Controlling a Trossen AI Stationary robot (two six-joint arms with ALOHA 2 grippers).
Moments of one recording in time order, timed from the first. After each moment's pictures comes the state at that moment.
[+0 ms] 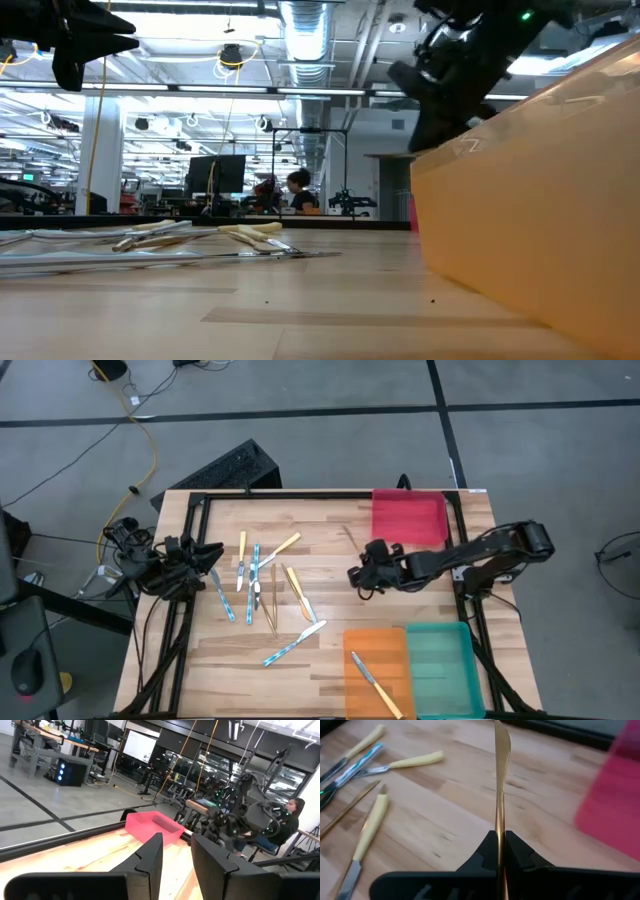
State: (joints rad) left arm -0.76 0.01 0.26 -0.06 -1.25 -0.24; right arm 0.13 1.46 0.91 -0.45 0.74 1.00
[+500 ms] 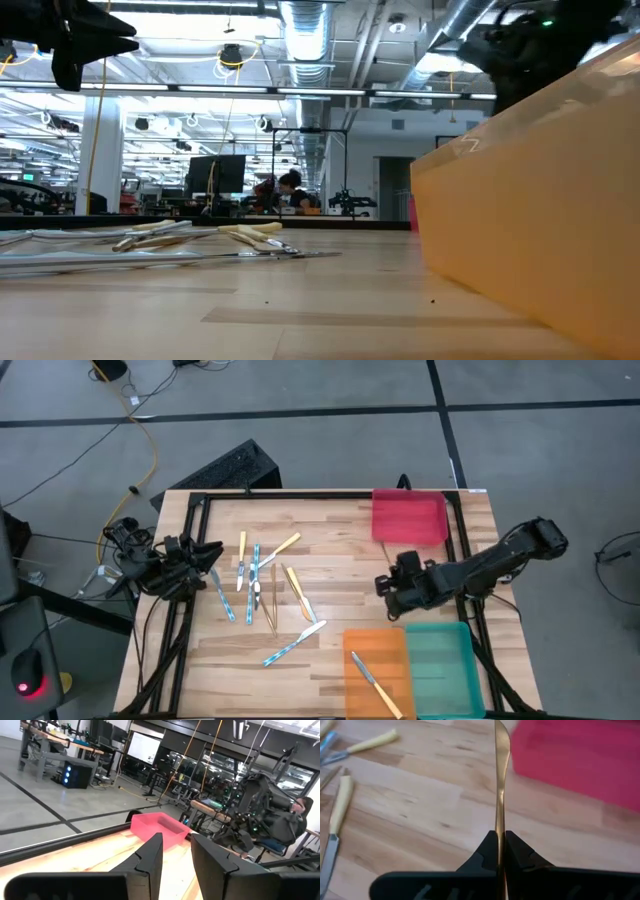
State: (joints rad) left arm -0.76 0.01 0.26 -0.06 -1.27 -0.23; right arm 0.37 1.34 0.91 -1.00 0.78 1.57
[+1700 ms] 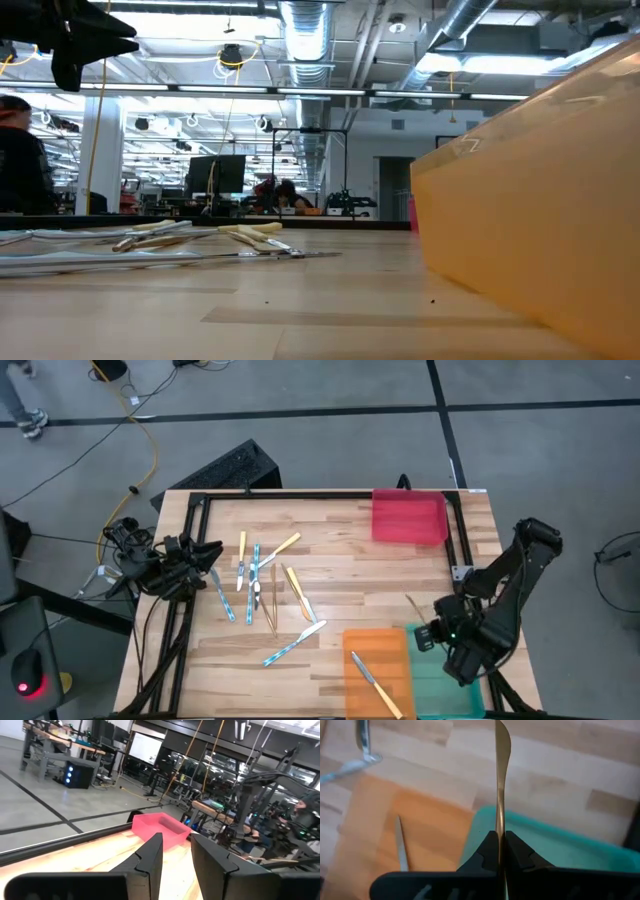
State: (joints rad) left arm -0.76 0.01 0.26 -0.06 -1.28 -0.23; right arm 0.97 1.40 1.17 -1.38 0.41 2.24
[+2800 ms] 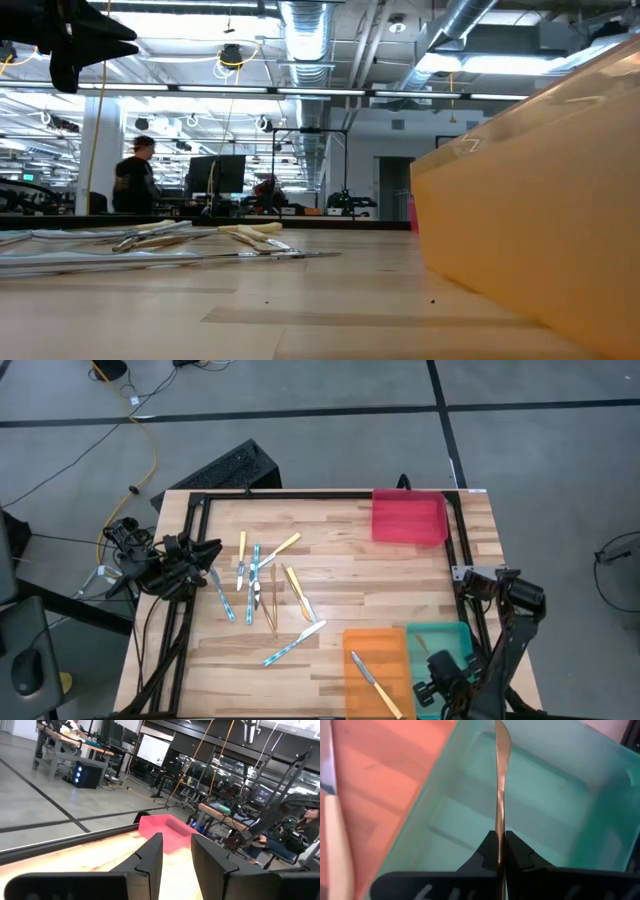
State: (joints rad) left arm -0.76 0.01 0.26 -0.06 -1.32 -0.25; right arm 1.13 1.95 1.53 -1.49 0.23 2.25
